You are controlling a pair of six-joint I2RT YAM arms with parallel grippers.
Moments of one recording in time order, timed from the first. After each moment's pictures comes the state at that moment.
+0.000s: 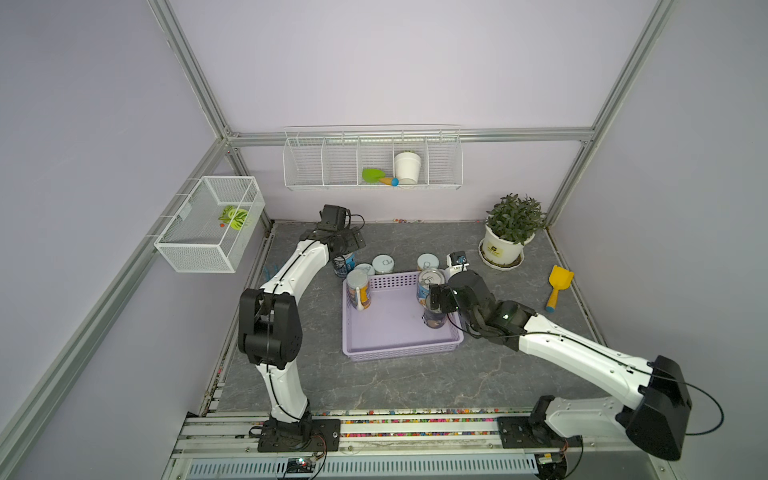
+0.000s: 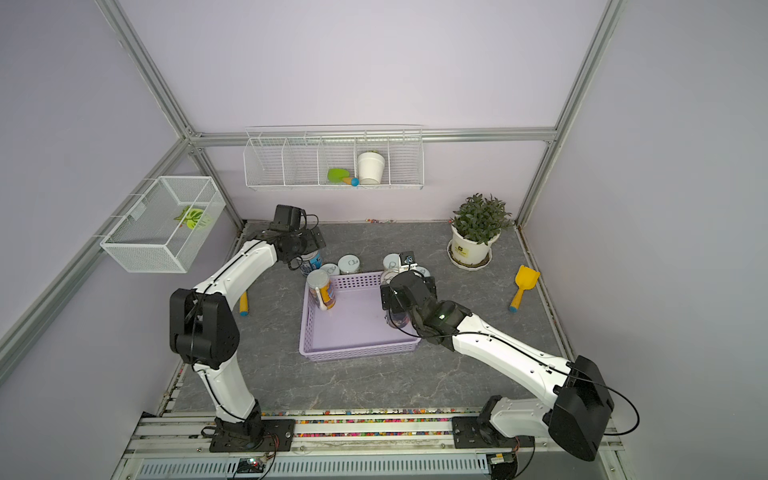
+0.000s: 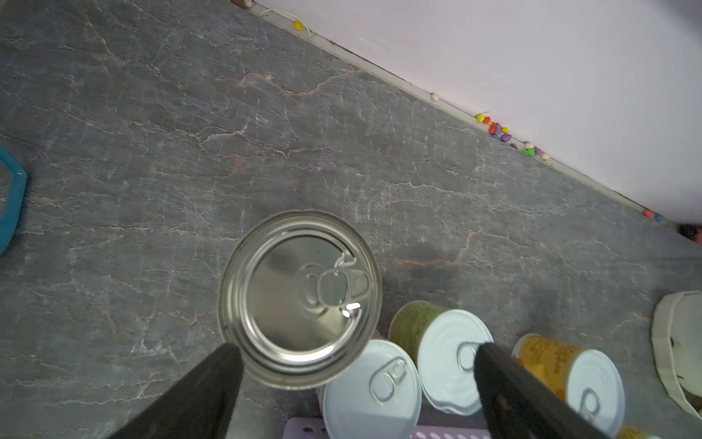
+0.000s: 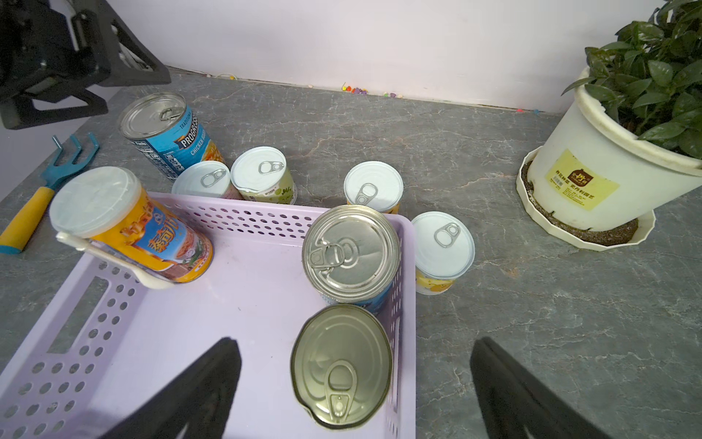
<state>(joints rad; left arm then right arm) -0.27 1.90 1.64 -0.60 -0.09 -0.54 0.83 1.28 0.99 -0.34 0.48 0.37</state>
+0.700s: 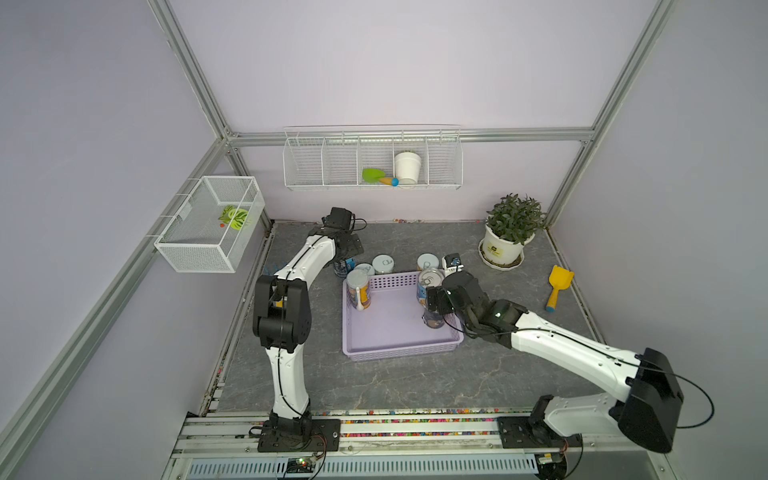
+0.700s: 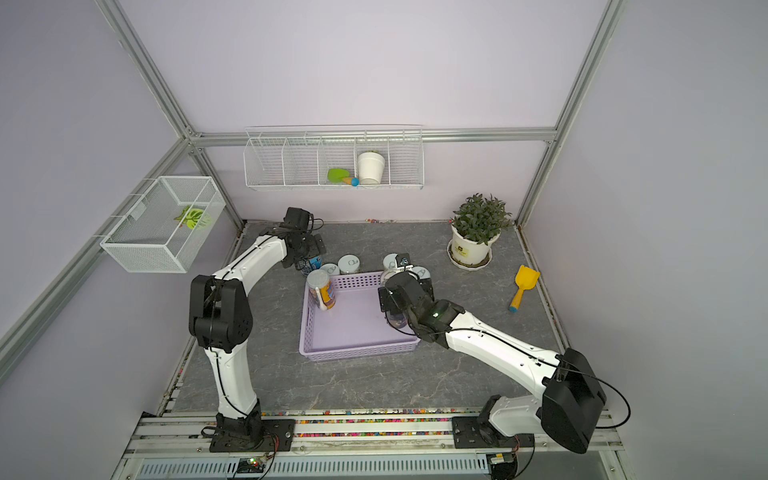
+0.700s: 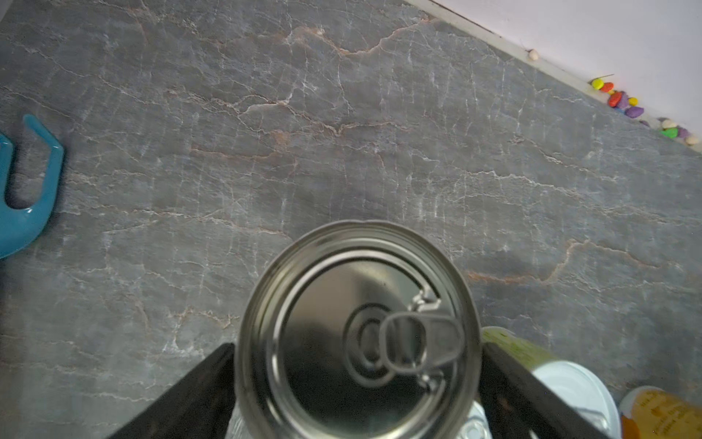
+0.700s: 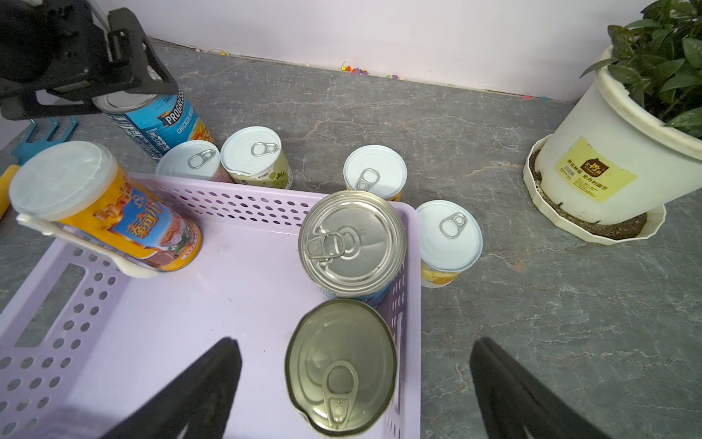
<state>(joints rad) -0.27 2.05 1.72 -0.69 -0.18 -0.54 0.83 1.34 1.00 -0.34 0.47 0.37</state>
